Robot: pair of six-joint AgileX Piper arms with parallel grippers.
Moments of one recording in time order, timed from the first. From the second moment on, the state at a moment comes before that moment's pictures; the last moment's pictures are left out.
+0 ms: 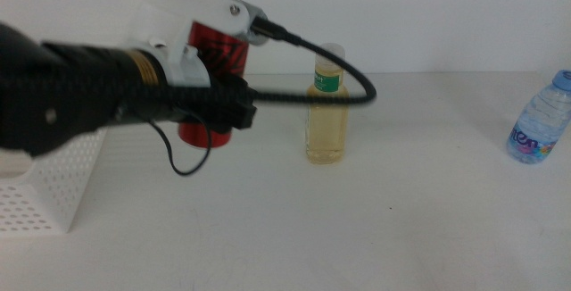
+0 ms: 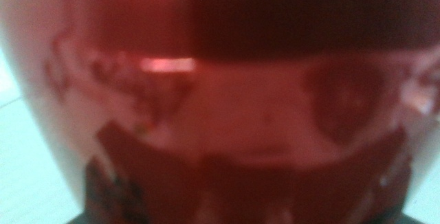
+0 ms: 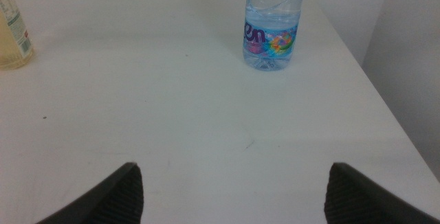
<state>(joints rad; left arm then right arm) -0.57 1.30 -1.02 0.16 0.37 -0.10 -0.05 -0.01 0.03 -0.01 0.36 0.02</state>
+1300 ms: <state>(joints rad) 0.25 1.68 -1.67 -0.28 1.23 0.37 -0.05 -0.01 0.03 -0.01 0.36 0.02</state>
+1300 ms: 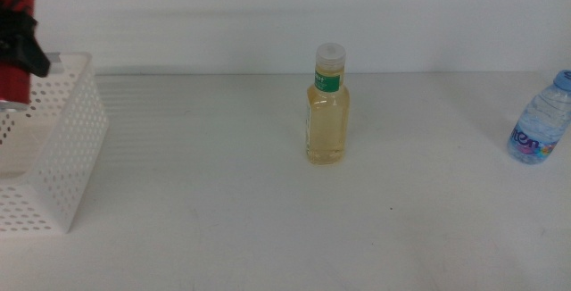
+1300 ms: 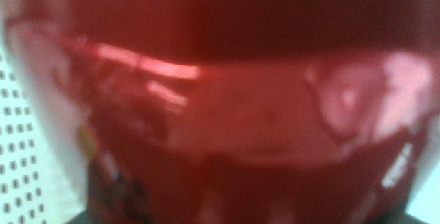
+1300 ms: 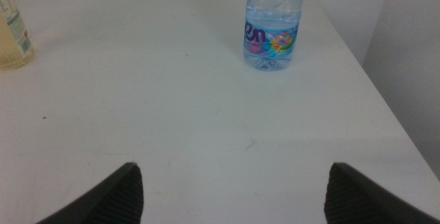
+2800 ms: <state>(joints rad) 0.32 2.15 -1.81 -0.08 1.23 0.39 -0.05 -0.01 0.03 -0.01 0.36 0.02</state>
